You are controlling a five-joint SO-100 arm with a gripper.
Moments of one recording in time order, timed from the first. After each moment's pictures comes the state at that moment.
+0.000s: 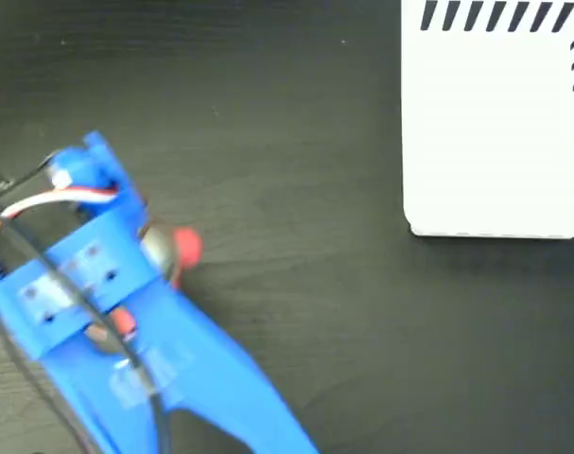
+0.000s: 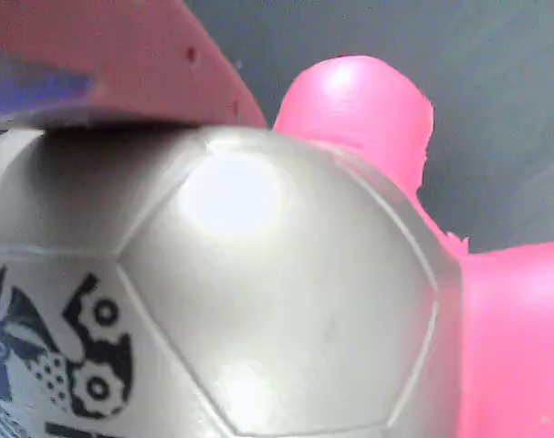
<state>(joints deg) -25.1 97.2 87.4 98.8 59.9</state>
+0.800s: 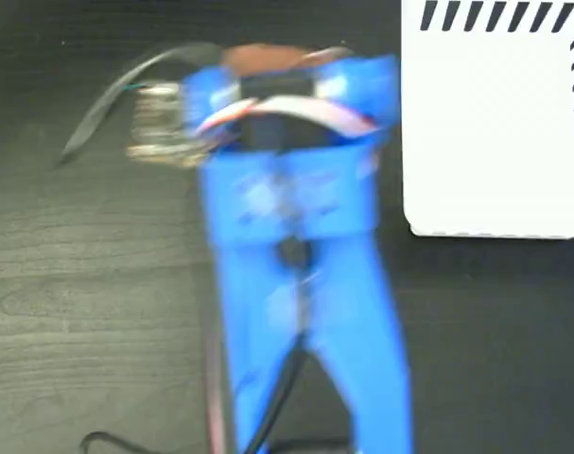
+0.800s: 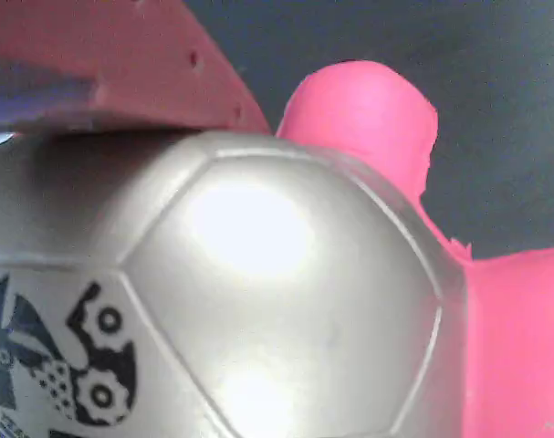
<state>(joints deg) 8.8 90.4 68.5 102.5 5.1</state>
